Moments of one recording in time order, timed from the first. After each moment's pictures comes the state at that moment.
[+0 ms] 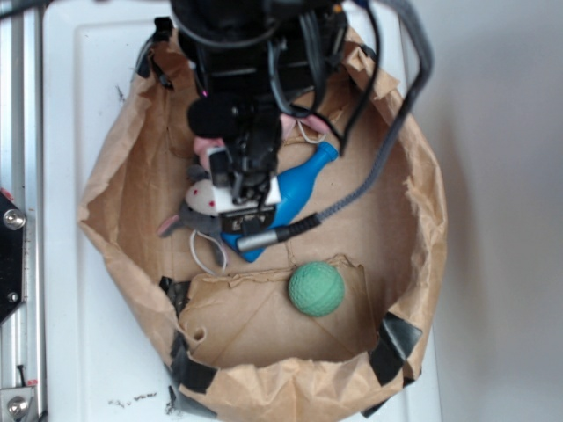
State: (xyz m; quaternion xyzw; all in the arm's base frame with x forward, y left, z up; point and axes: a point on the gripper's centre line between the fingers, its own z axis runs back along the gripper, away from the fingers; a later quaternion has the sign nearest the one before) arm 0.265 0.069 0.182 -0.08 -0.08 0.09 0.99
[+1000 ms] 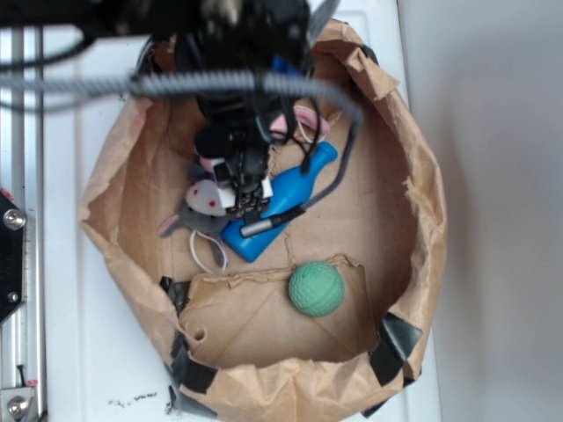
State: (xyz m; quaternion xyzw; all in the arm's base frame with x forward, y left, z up) arm 0.269 0.067 0.110 0.00 -0.09 0.09 0.99
